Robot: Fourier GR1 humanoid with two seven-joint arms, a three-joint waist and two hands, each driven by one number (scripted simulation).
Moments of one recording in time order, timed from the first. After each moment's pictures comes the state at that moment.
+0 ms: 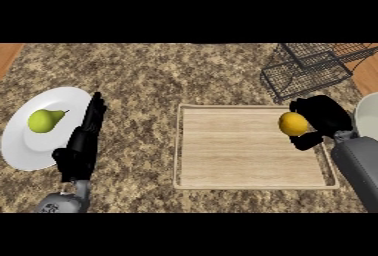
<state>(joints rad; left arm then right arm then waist) -0.09 0.20 -0.17 -1.57 -0.01 0.31 0.03 -0.48 -0.53 0.30 -1.02 1.06 0.11 -0.07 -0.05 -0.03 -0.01</state>
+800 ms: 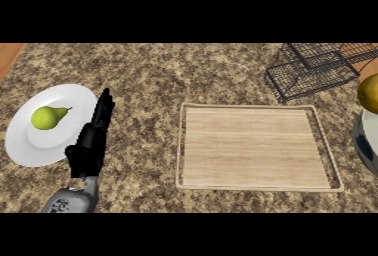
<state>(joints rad) -0.12 0.16 -0.19 -1.55 -0.04 0.31 0.03 -0.47 -0.74 -0.11 -1.80 0.75 0.60 0.31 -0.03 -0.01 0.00</state>
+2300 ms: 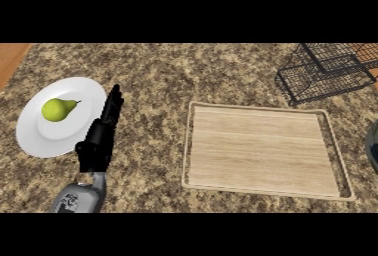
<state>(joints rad) -0.16 0.10 -0.17 -1.53 -0.09 0.26 0.03 -0.95 -0.76 -0.14 -1.02 0.84 0.39 0.15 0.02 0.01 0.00</state>
